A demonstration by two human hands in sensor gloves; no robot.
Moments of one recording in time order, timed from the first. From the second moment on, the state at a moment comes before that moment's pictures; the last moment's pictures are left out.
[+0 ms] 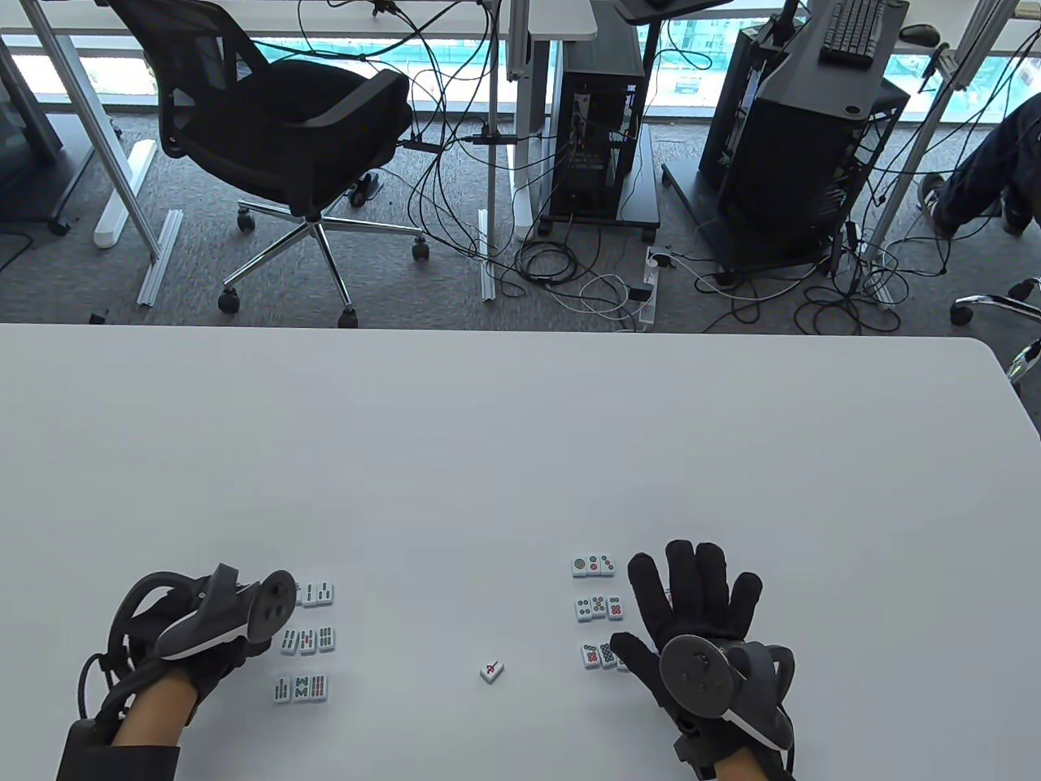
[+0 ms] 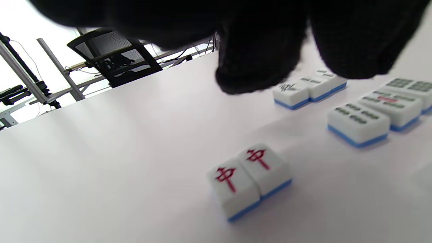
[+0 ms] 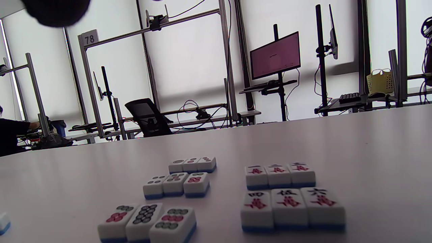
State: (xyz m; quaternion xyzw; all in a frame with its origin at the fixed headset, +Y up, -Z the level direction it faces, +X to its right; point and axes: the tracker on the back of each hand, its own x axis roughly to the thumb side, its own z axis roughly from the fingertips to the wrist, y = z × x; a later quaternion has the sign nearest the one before) left_hand -0.280 -0.718 -0.268 -0.08 -0.09 -0.16 0.98; right_hand 0.176 -0.708 -0.234 0.14 -0.08 0.98 0.11
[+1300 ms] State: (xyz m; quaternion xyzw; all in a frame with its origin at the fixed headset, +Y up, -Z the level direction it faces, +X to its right) left_hand -0.051 -0.752 -0.249 -0.06 -0.22 -0.19 0.96; right_hand 0.174 -0.711 -0.234 0.15 -0.08 0.98 0.12
